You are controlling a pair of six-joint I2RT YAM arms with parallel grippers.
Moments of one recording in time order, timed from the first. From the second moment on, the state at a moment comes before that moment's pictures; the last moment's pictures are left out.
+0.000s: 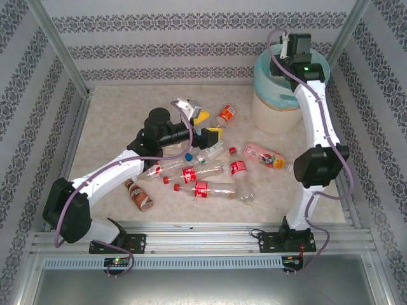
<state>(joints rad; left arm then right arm) -0.59 1.42 1.06 0.31 0.52 -0.25 0.03 1.98 2.21 -0.81 0.04 0.06</state>
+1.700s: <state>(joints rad) -0.64 1.01 1.05 -0.28 0.01 -0.17 0.15 1.43 1.80 -0.69 -0.15 0.18</state>
